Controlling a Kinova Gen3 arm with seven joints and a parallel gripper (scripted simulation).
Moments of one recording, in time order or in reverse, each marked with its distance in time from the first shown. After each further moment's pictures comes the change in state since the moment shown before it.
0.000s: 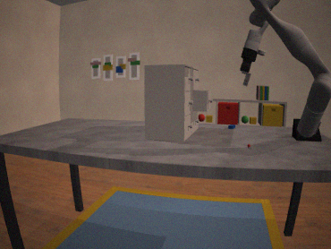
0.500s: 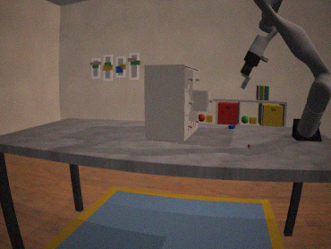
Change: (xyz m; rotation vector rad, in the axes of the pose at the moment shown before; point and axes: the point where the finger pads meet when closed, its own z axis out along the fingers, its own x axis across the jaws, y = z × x) arm 0.001 0.005 0.017 -0.186 0.000 0.000
